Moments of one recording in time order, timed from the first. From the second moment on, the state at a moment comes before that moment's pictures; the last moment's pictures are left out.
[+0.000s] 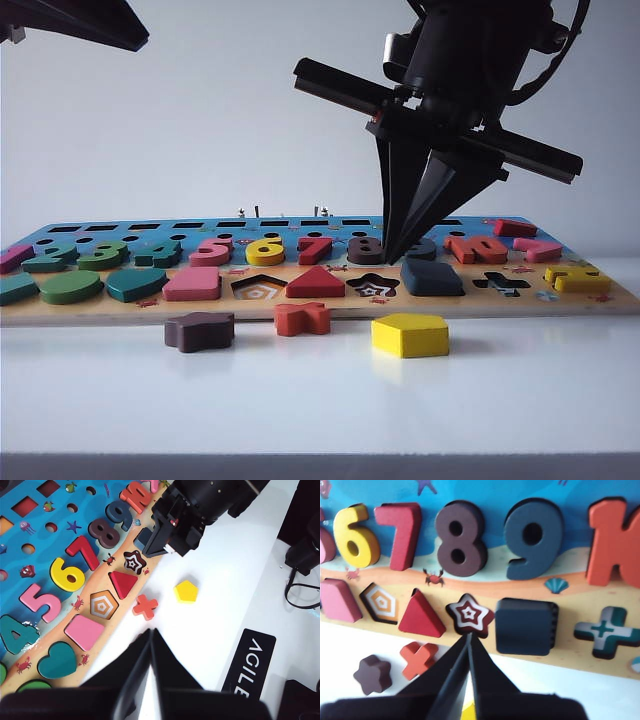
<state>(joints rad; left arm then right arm) -0.49 0.92 0.89 -0.77 0.61 0.22 0.75 1.50 1.09 -0.69 -0.05 0.71</state>
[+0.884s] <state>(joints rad) -0.49 0.92 0.89 -0.77 0.61 0.22 0.74 1.50 1.09 -0.69 -0.01 0.70</state>
